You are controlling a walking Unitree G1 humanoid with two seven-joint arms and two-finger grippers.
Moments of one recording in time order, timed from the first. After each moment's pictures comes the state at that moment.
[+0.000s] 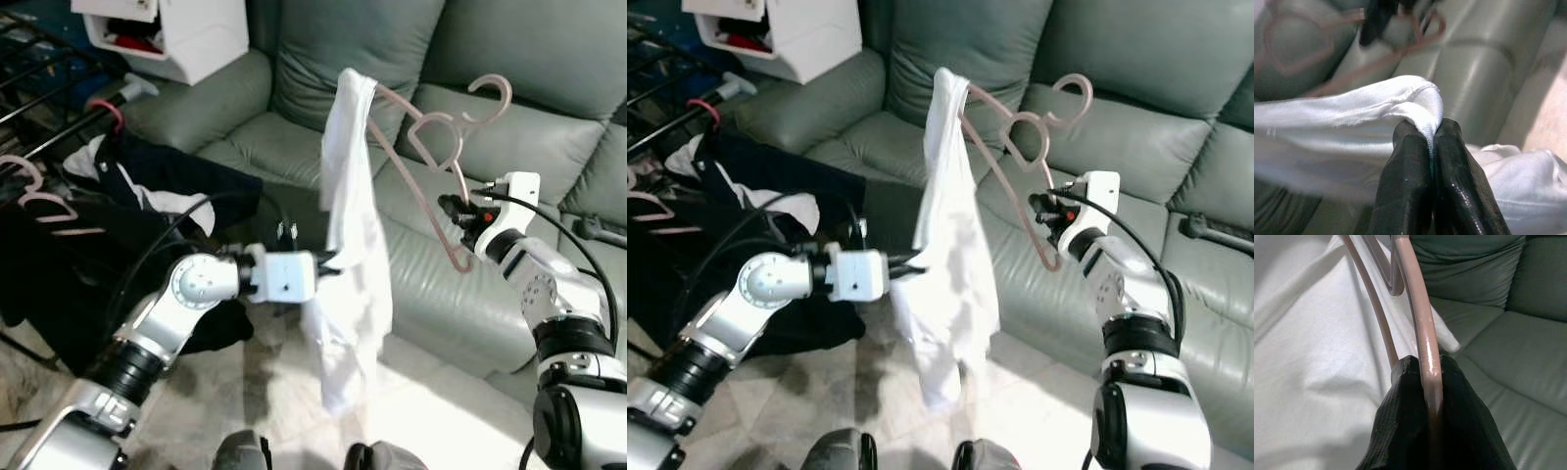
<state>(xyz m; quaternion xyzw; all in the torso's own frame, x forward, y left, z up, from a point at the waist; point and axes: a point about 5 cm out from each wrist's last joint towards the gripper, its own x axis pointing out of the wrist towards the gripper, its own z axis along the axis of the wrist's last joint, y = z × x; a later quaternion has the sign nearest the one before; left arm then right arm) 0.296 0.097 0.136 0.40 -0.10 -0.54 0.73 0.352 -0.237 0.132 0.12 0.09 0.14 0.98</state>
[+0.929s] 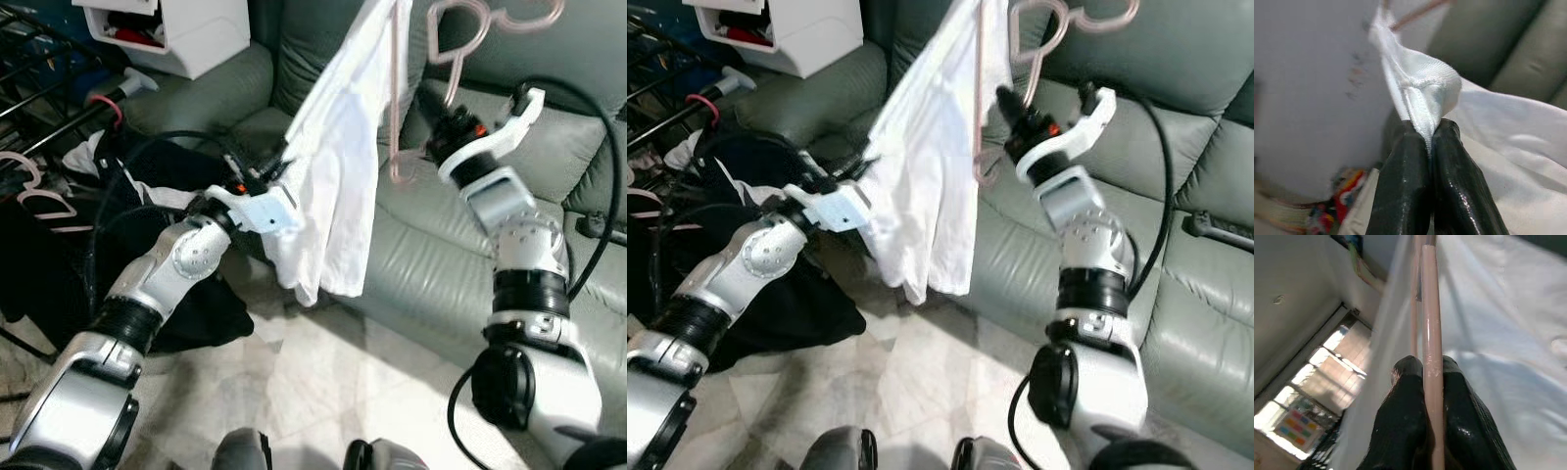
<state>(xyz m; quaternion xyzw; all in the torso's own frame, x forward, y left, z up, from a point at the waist) 0.342 0.121 0.183 0.46 -0.31 -0.19 0.81 0.381 -0.175 0.228 0.43 -0.06 0.21 0.87</state>
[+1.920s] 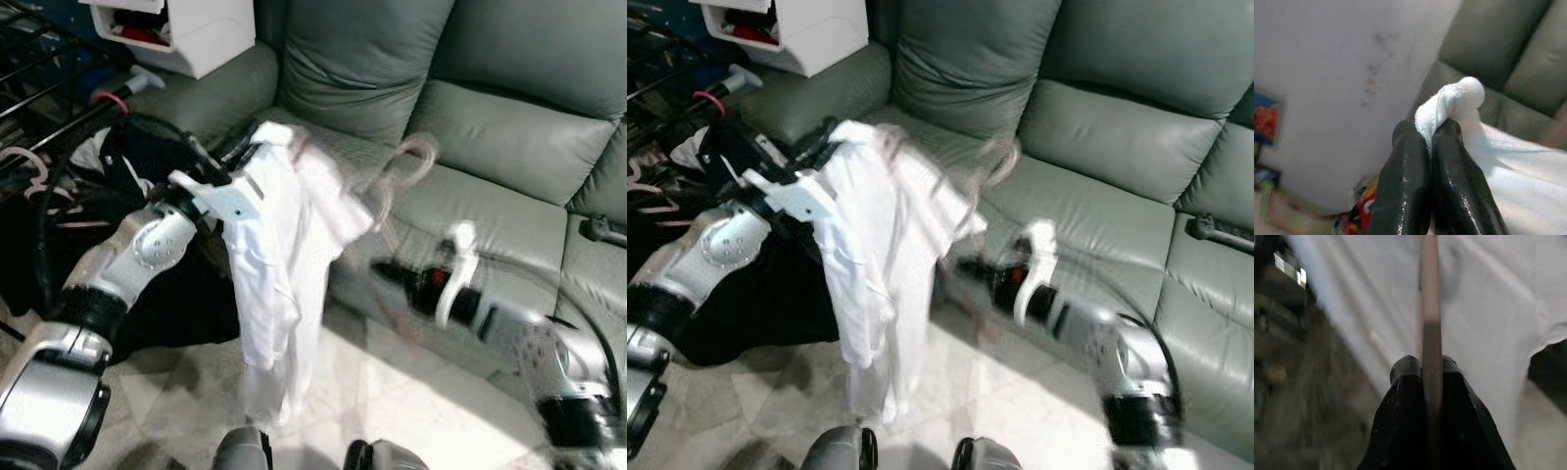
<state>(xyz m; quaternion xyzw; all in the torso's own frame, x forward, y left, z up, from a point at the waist) 0.348 0.151 0.201 0.50 -0.32 -0.21 0.78 0.273 -0.170 0.110 0.17 0.24 0.37 0.88</state>
